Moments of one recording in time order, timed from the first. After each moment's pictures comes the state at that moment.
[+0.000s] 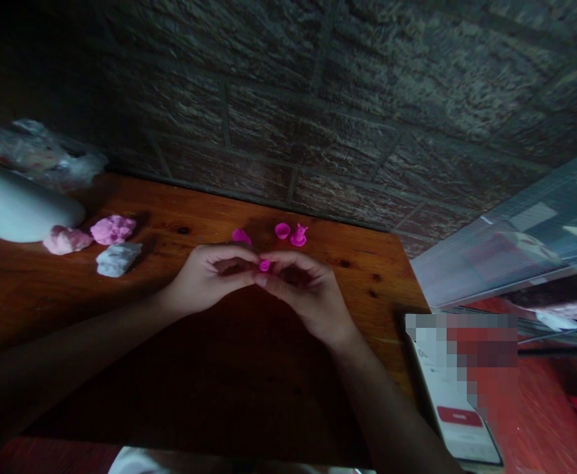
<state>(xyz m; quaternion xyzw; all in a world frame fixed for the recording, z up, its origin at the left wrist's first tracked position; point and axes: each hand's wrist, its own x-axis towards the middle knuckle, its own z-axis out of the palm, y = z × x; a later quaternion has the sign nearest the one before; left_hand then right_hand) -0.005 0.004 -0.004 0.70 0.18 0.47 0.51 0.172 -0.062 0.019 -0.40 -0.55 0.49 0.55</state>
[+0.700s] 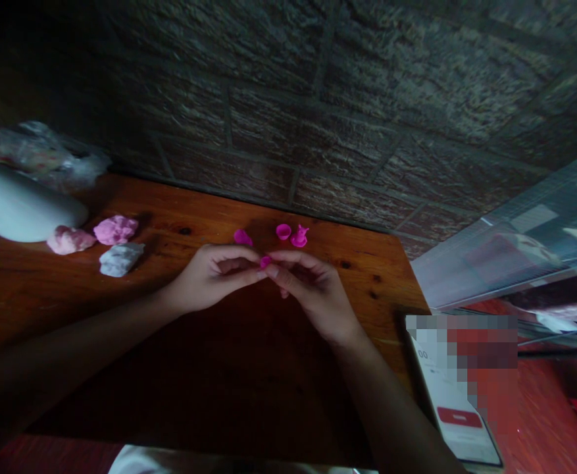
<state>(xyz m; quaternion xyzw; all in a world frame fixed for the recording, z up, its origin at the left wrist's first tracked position) -0.005 0.003 0.000 0.69 0.19 0.42 0.55 0.177 -0.061 0.018 -0.44 -0.50 0.50 0.55</state>
